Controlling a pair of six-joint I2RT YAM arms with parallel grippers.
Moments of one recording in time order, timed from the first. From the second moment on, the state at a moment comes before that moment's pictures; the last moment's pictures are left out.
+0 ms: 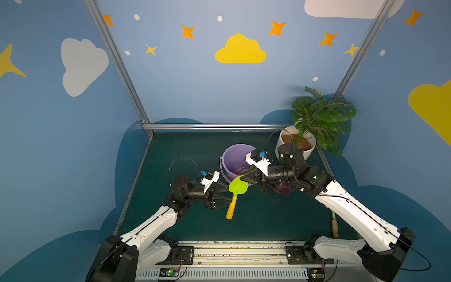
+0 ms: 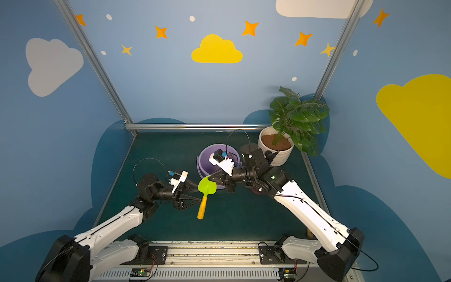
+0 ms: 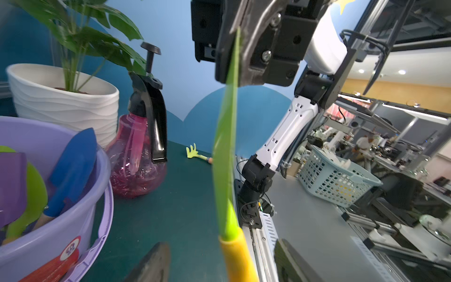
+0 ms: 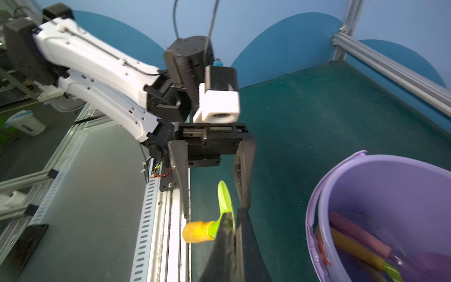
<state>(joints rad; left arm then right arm) -0.42 1.03 0.43 0.57 1.13 -0.29 0.75 1.20 1.26 -0.55 -0.67 -0.14</state>
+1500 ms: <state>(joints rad) -0.42 0.70 0.32 0.26 0.49 -0.13 0.90 1.55 1.47 -0.49 0.42 -0.02</state>
